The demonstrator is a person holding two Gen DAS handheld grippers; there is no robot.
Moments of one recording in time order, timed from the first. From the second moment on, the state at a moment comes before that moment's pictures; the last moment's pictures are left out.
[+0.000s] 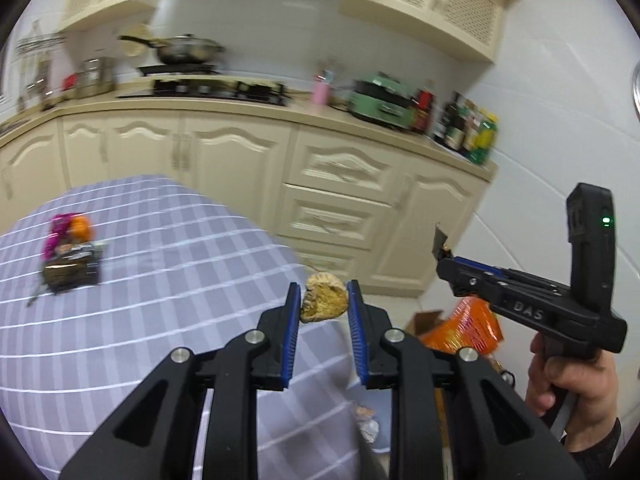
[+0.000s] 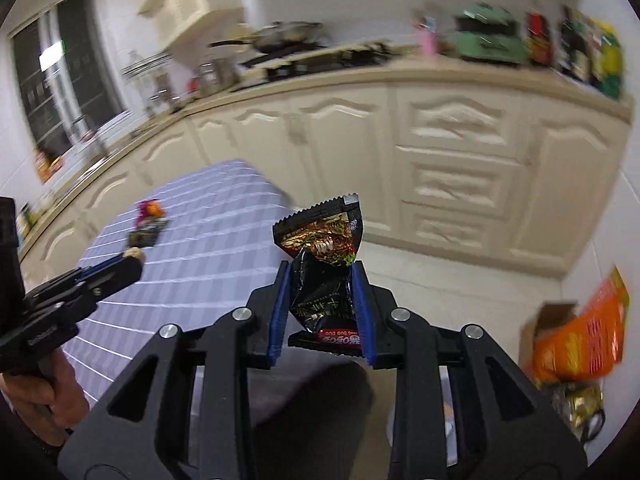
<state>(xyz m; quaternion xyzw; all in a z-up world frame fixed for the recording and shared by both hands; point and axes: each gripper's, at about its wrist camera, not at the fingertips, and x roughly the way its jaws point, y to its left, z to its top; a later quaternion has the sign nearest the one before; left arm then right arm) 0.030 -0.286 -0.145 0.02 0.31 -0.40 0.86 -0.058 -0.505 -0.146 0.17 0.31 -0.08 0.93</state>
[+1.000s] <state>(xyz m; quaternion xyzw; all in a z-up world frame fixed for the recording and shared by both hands) -0.012 -0.539 -0.402 0.20 0.55 -0.49 0.65 -0.150 -0.672 -0.407 0.48 0.42 -0.21 0.74</state>
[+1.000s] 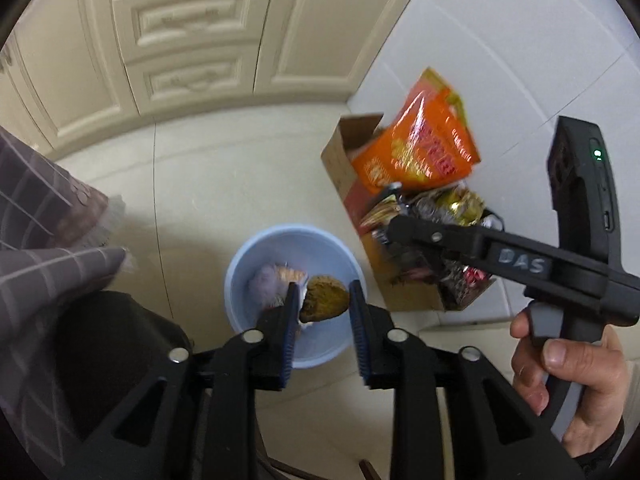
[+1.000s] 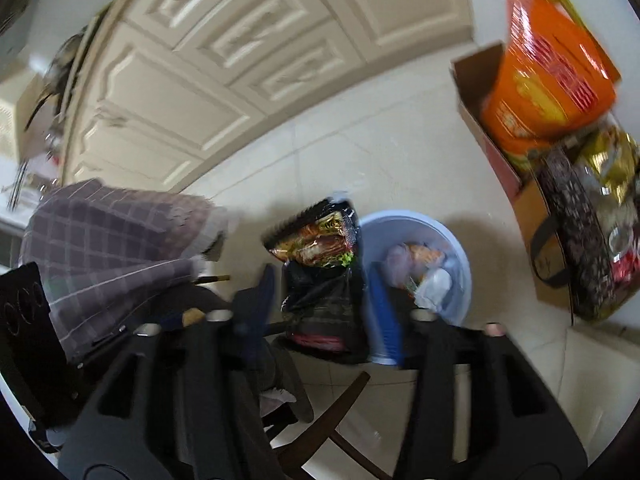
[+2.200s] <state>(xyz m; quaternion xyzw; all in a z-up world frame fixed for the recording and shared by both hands) 0.000 -0.432 -0.209 0.10 0.36 -0.46 0.80 -0.107 -0.635 -0.276 0.39 0.36 -0.21 0.82</state>
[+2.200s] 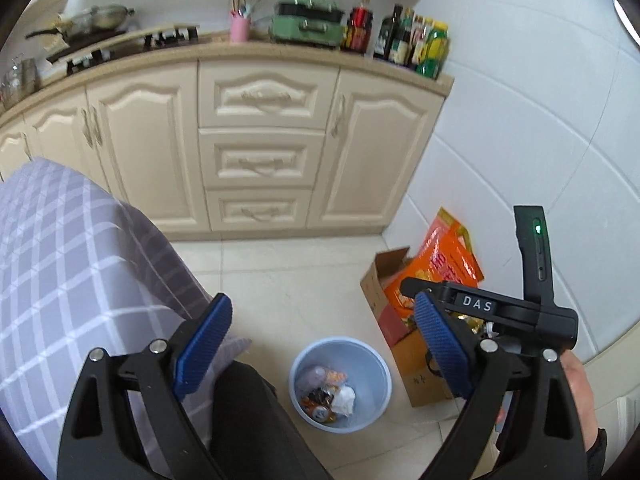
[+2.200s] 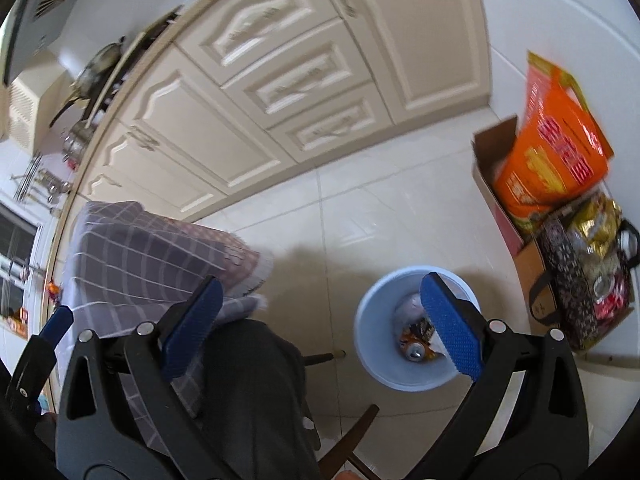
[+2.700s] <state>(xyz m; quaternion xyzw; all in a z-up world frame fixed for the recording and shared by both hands) 0.048 -0.298 -0.124 0.03 0.28 -0.38 0.88 -0.003 -0.530 -0.160 0.29 0.32 -0.09 0.90</state>
